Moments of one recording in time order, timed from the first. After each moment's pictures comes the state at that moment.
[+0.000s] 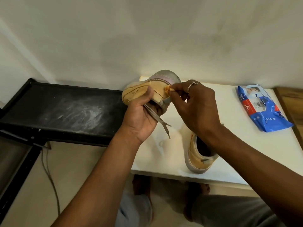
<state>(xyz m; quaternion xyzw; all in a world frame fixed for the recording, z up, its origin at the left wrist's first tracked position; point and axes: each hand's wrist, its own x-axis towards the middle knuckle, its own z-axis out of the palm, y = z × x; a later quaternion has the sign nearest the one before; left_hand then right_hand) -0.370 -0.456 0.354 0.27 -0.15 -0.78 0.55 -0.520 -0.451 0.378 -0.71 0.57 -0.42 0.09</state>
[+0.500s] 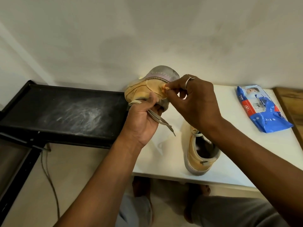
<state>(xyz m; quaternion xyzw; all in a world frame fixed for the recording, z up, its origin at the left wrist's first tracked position) -0.378 -0.455 0.348 0.27 -0.23 -0.74 0.57 -0.524 -0.465 0.390 -0.75 0.52 -0.40 0.09</state>
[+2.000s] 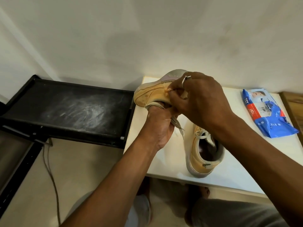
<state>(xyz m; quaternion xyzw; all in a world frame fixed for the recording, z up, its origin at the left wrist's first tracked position) -0.412 -0.450 0.339 0.29 -0.28 -0.71 0.57 -0.519 -0.465 0.414 -0.82 0.51 -0.26 0.00</state>
